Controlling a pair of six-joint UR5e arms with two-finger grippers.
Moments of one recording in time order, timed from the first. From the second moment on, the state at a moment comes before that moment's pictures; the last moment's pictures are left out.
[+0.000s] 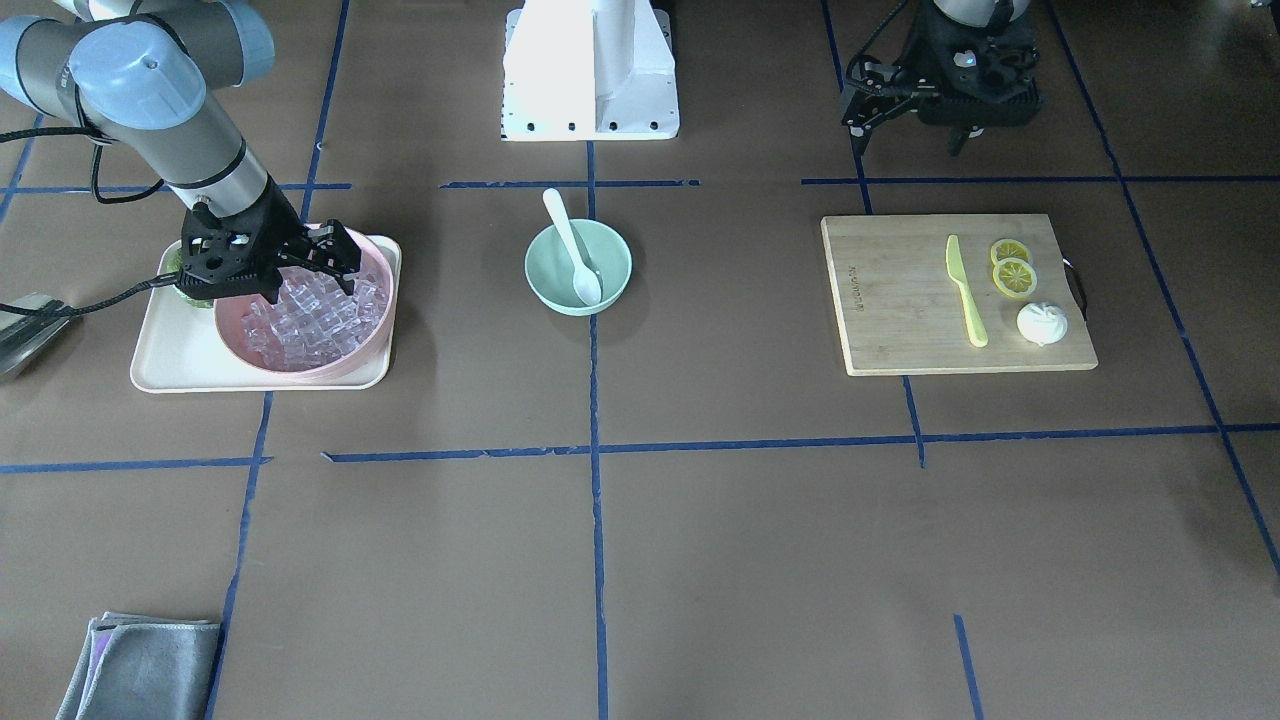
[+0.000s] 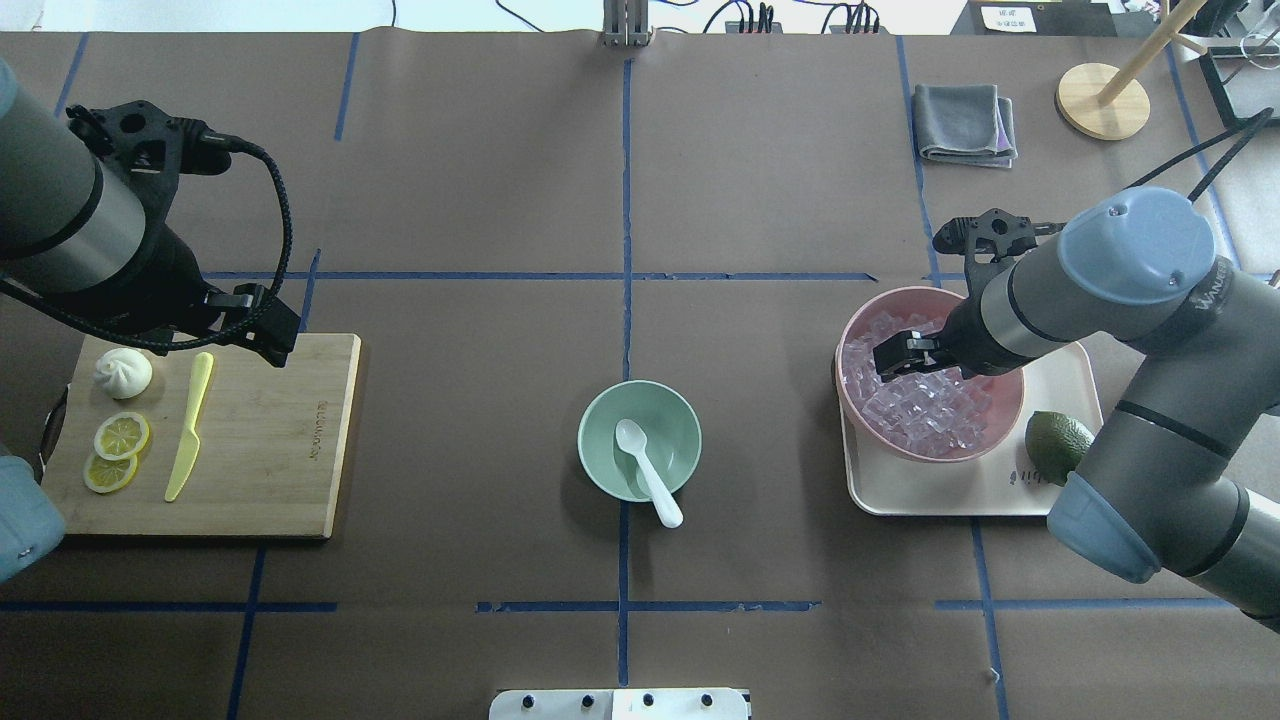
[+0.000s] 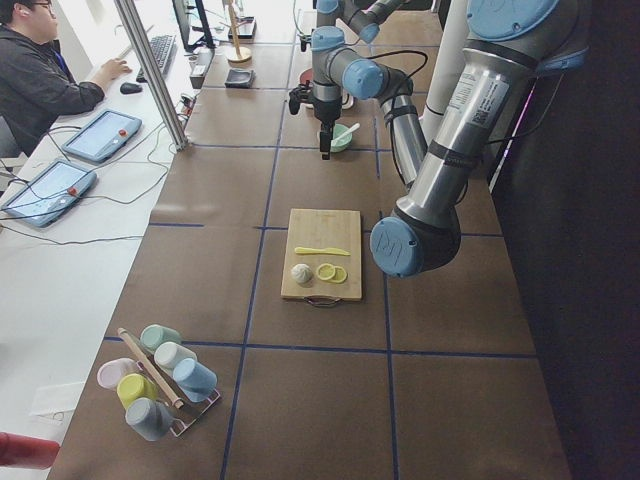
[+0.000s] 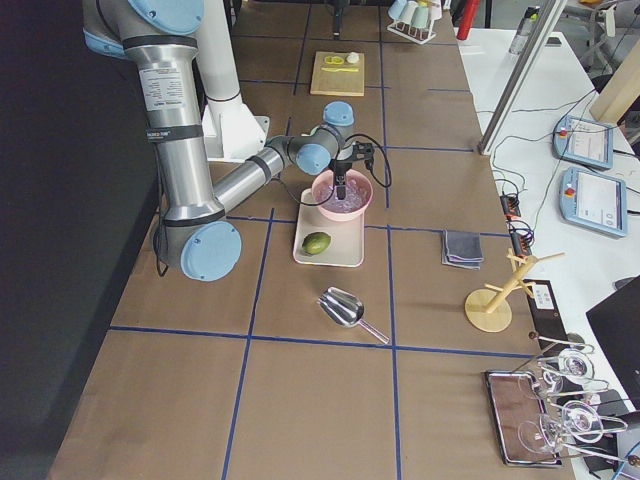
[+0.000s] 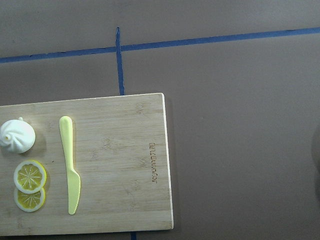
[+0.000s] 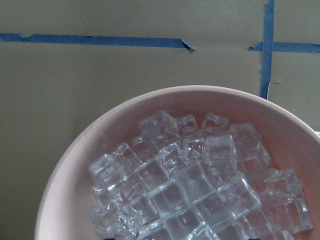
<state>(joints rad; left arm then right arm) -0.82 -1.99 -2.29 -1.00 -2.08 -0.84 0.71 -1.39 1.93 -1.36 2.02 1.01</state>
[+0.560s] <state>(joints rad) -0.82 -1.99 -2.29 -1.00 -2.08 -0.84 0.71 -1.40 1.92 -1.37 2.02 1.01</state>
